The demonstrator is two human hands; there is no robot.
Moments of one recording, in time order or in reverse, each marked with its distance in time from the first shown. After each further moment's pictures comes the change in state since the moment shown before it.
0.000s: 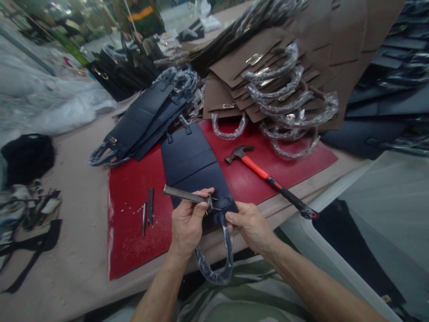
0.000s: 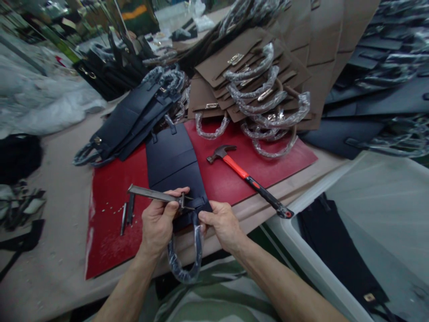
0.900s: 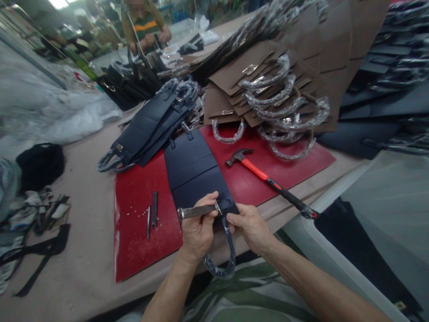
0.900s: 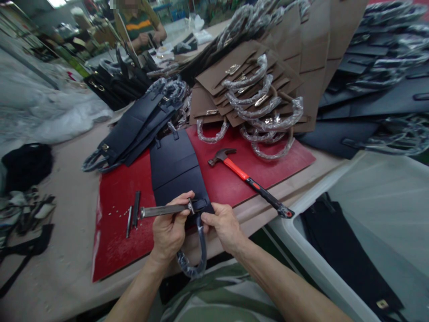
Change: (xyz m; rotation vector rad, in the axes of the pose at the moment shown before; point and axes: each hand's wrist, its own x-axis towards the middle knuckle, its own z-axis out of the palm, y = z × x) left_hand -0.007 -0.008 0.009 0.141 -0.017 0.314; right_hand 0.000 0.005 0.002 -0.042 0.063 -0.032
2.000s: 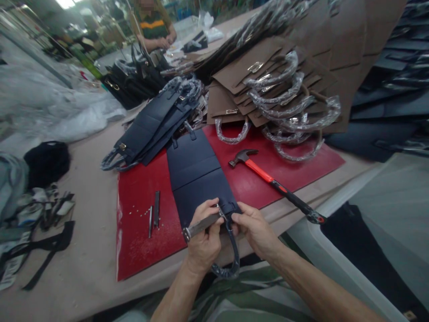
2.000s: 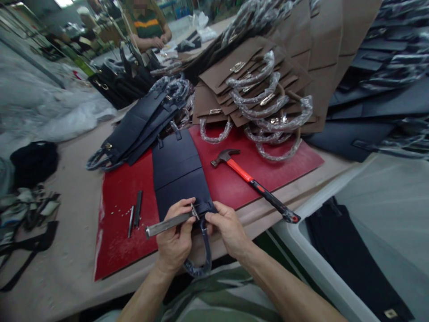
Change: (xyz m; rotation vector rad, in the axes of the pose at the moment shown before) left_hand -0.016 0.000 0.005 0.236 0.013 0.130; right_hand 0.001 0.003 -0.004 0.020 -0.005 0.025
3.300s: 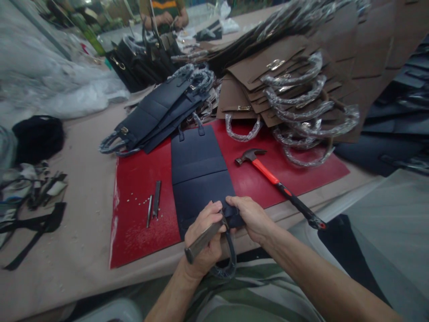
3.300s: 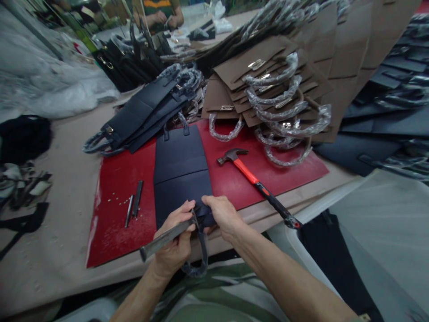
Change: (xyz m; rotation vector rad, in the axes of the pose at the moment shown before) left_hand -0.011 0.007 -0.011 0.005 0.034 0.103; right_hand 0.025 -0.026 0.025 -0.311 0.208 0.264
